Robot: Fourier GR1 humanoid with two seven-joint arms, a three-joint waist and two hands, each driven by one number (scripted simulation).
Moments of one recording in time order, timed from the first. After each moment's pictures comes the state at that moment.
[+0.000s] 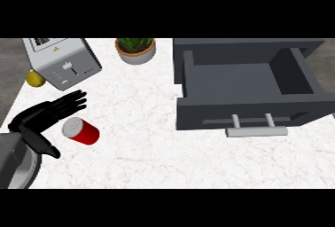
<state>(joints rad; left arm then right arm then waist) -0.44 0.51 0.07 -0.72 0.14 -0.98 -0.27 0.49 -0.15 -0.56 -2.17 -0.48 0.39 0.07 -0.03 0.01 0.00</state>
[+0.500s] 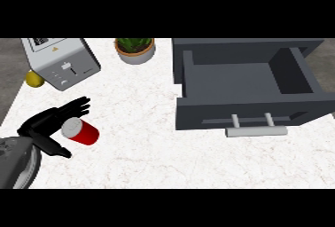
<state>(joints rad) -0.47 0.50 0.01 -0.56 0.00 -0.88 -0.43 0.47 -0.14 -0.58 -2.15 -0.47 0.42 0.05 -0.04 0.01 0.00</state>
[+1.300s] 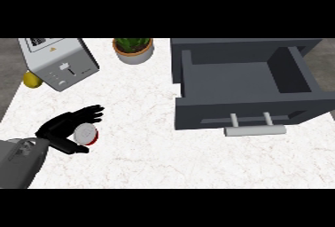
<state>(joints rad) -0.53 0.43 -0.04 -0.39 -0.02 -0.84 -0.48 0.48 -0.15 -0.62 -2.19 -0.54 0.43 0.11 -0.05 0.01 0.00</state>
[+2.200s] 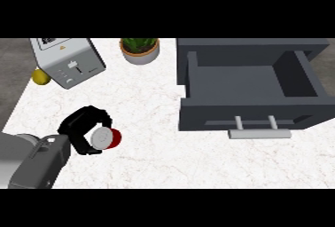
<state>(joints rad) -0.53 0.31 0.03 -0.46 0.16 -0.81 -0.38 0.52 -0.10 -0.63 -2.22 -0.56 0.43 0.14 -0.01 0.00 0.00</state>
